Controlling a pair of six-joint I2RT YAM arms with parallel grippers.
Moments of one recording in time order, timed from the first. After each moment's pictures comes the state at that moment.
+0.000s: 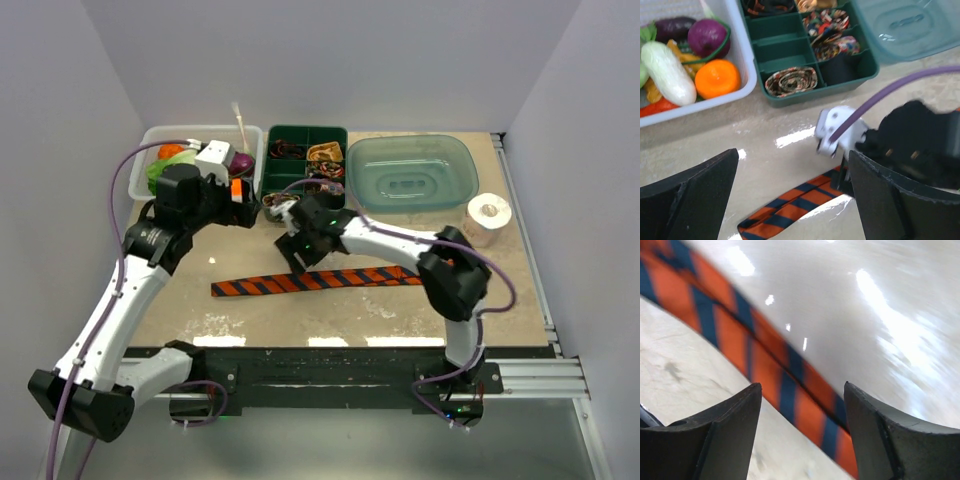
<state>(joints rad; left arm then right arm) -0.31 1.08 1.16 -0.58 0.06 -0.12 0.91 2.01 1.48 -0.49 -0.09 0.09</state>
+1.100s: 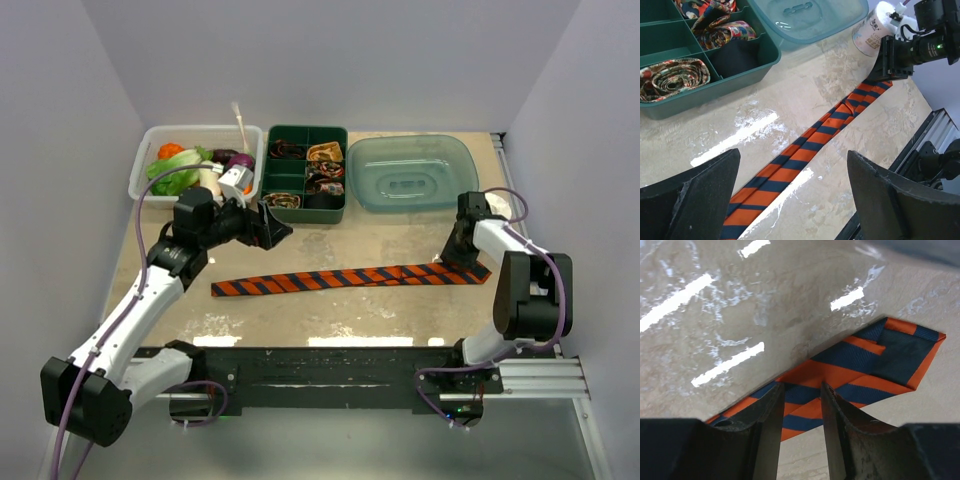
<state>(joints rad) -0.33 1.03 0.83 -0.18 0.47 -0.32 -0.06 1.57 0.90 -0.57 0.20 0.43</state>
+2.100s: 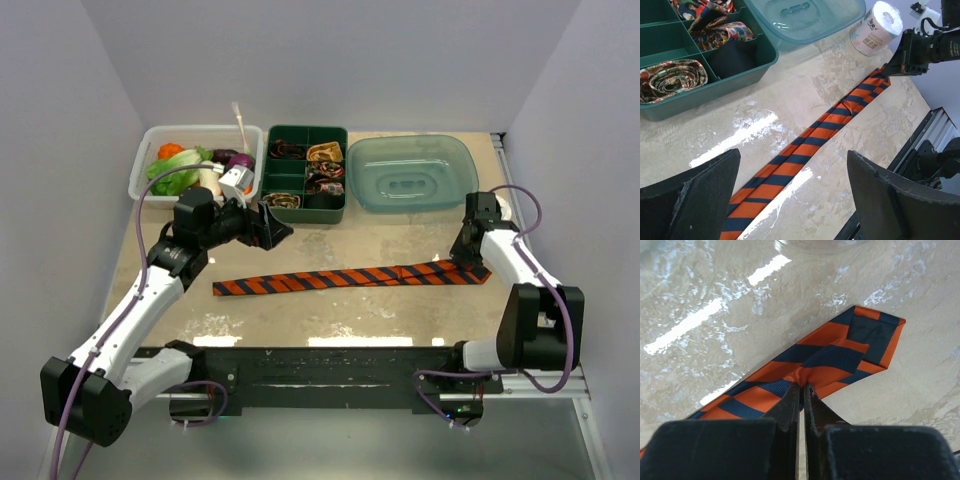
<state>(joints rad) -0.33 1.02 0.83 -0.18 0.48 -0.31 -0.07 1.39 0.87 -0.60 0.22 0.43</state>
